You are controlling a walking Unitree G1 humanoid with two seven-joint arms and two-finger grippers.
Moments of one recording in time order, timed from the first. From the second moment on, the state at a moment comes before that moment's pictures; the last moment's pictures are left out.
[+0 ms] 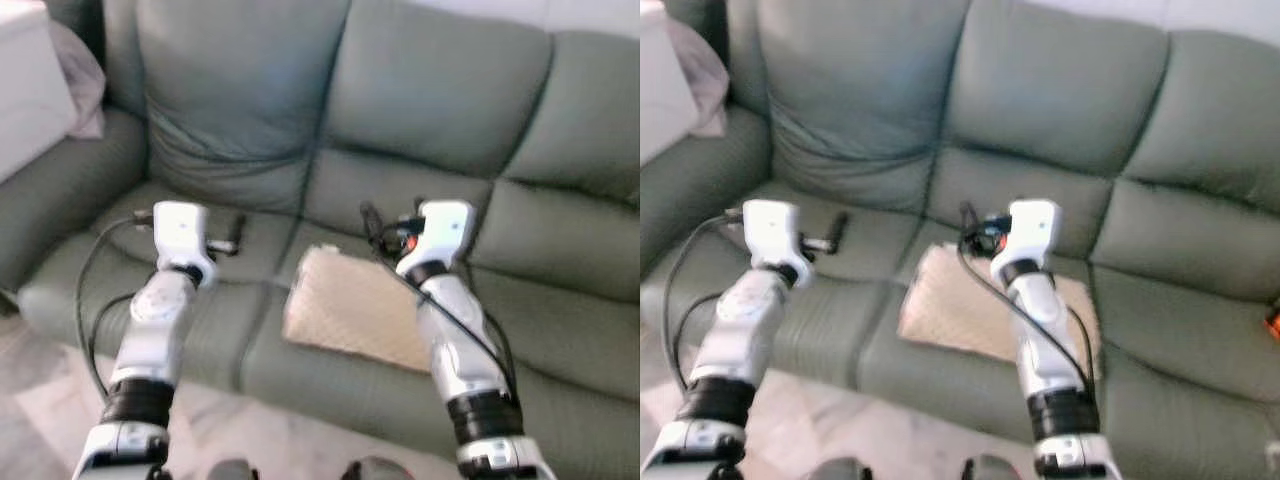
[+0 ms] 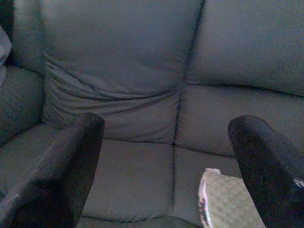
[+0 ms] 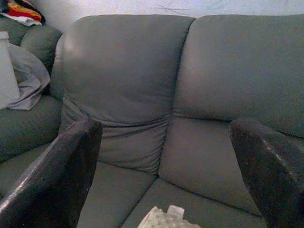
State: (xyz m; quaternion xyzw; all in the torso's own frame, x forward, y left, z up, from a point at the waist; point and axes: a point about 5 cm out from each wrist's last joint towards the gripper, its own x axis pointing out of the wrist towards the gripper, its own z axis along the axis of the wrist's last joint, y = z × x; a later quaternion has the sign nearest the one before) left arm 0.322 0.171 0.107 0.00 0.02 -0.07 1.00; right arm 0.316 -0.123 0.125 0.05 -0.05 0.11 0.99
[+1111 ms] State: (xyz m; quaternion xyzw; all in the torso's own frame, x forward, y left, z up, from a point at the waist) left arm 0.322 0.174 0.098 0.03 0.03 -0.04 1.00; right arm 0.316 -0.136 0.125 0.03 -0.05 0.09 0.99
